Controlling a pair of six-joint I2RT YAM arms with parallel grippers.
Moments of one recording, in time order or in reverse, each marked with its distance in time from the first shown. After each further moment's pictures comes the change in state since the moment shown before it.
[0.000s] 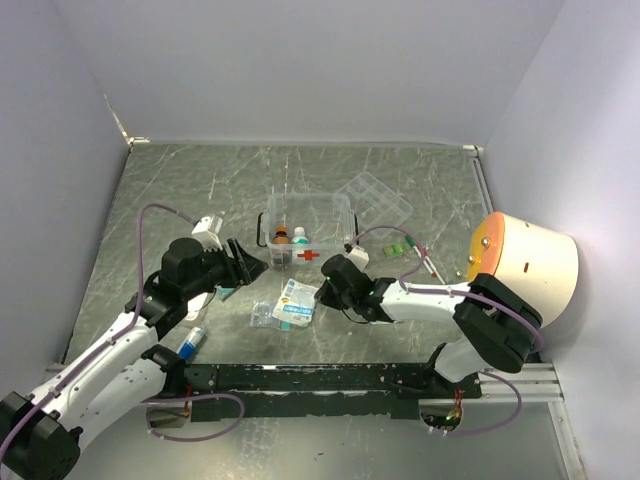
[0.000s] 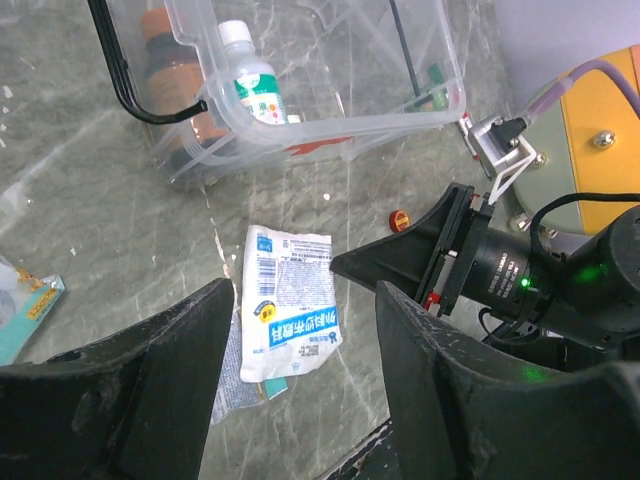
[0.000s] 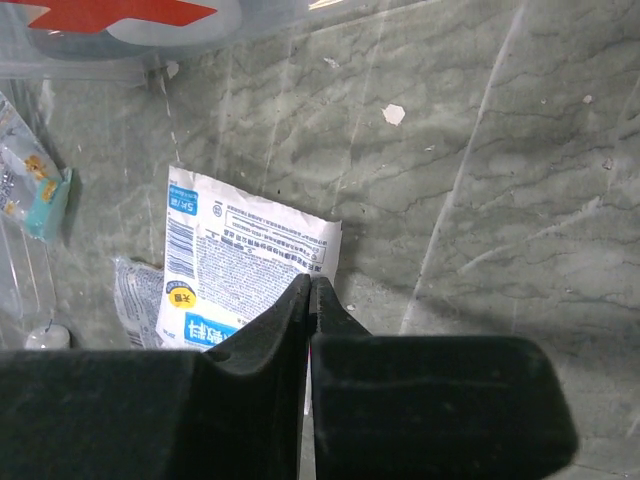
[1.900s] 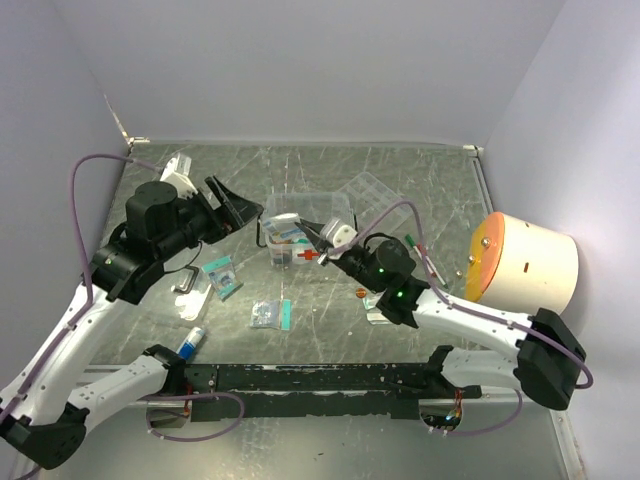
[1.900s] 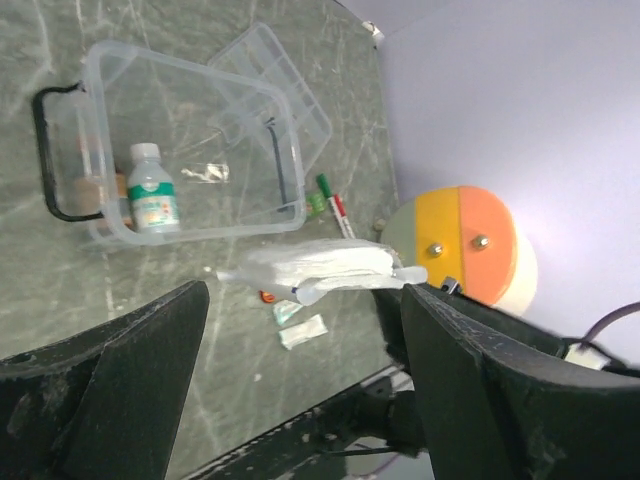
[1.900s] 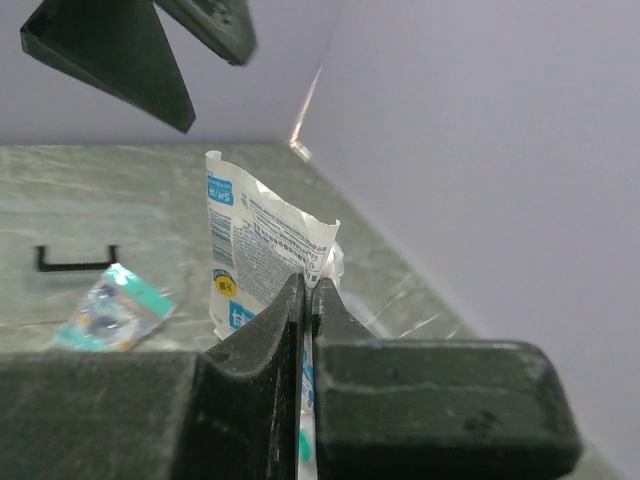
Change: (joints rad) left arm -0.003 0.123 0.650 -0.427 -0.106 -0.164; right arm -0.001 -0.337 0.050 0.636 -0.254 -1.448
